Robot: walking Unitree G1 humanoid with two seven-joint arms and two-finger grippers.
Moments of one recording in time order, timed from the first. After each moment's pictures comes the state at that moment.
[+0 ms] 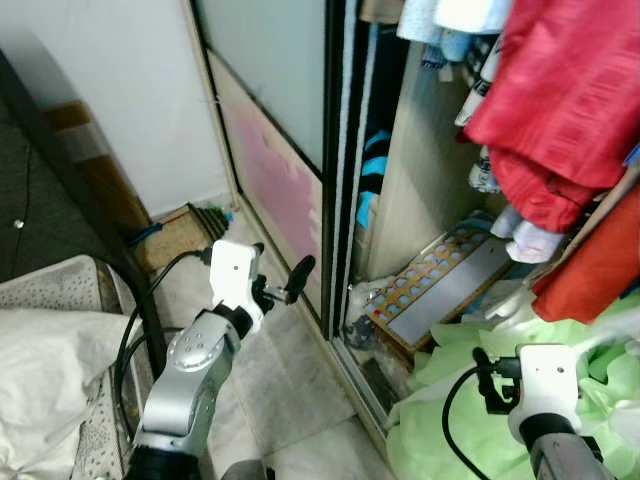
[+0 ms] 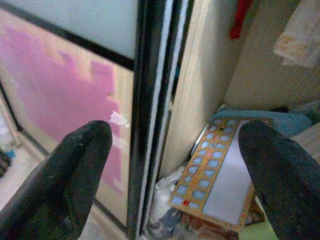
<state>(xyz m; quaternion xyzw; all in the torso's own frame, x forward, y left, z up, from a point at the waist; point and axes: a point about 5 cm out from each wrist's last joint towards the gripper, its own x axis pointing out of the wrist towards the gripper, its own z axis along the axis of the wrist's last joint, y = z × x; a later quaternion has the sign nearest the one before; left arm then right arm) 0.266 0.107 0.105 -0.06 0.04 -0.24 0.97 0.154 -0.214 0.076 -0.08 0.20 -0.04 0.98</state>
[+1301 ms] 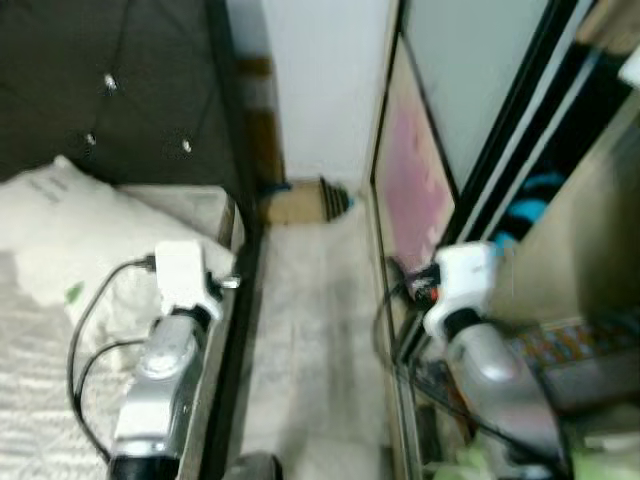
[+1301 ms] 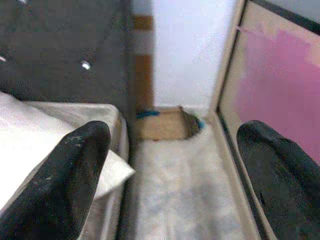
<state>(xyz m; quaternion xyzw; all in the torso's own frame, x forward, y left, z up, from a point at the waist) 0.267 0.148 0.100 -0.03 0.05 -0.05 1.00 0.247 -0.143 0.114 -0.04 0.06 0.11 0.99</state>
